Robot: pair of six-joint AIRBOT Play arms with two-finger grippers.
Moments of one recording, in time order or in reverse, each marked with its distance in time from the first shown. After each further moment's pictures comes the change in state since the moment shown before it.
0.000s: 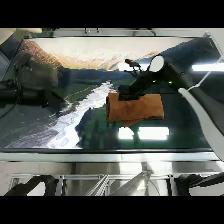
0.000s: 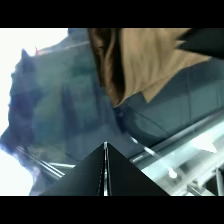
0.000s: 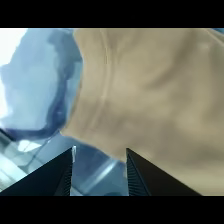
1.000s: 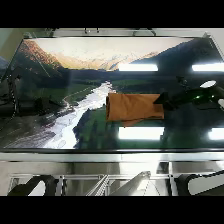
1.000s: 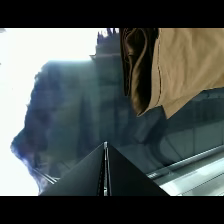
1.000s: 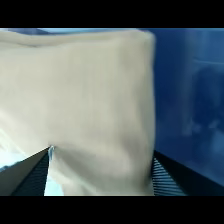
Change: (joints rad) left arm 0.063 0.119 -0.166 -0.001 0.111 0.005; right arm -0.584 -0.049 -0.407 0.336 -0.068 -0.463
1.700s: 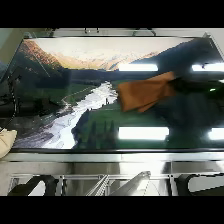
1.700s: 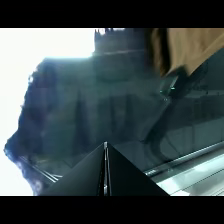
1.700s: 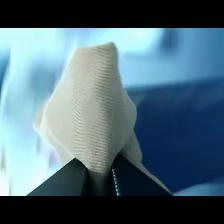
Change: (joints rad) left arm 0.000 0.000 0.000 0.001 -0.016 0.000; right arm -0.237 0.087 0.059 0.330 -0.128 -0.055
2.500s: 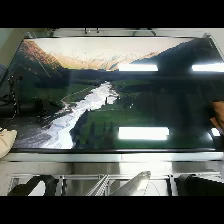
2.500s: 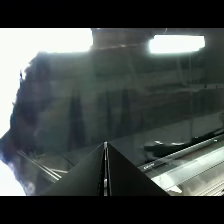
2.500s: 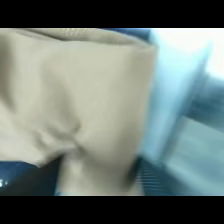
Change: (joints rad) left arm 0.000 0.000 0.000 0.001 -0.021 0.000; right arm -1.054 0.177 -0.166 -0.660 0.063 0.293
